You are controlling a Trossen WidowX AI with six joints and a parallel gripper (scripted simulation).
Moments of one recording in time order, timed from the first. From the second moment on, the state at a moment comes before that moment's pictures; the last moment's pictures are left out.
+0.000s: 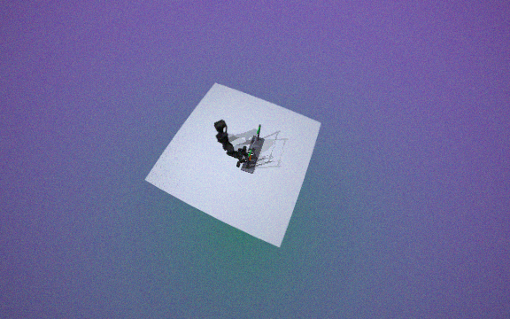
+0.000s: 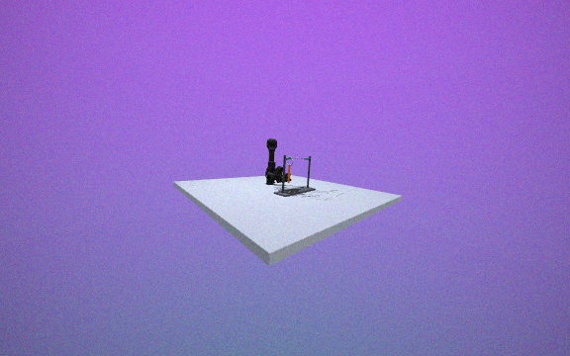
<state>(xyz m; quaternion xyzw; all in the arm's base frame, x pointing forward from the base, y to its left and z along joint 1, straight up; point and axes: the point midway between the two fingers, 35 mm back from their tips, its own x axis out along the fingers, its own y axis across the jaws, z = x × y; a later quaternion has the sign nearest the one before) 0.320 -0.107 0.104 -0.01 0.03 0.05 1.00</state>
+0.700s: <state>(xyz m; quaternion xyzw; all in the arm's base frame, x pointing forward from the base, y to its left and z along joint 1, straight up) 0.339 -0.101 0.102 -0.01 0.03 0.05 1.00</state>
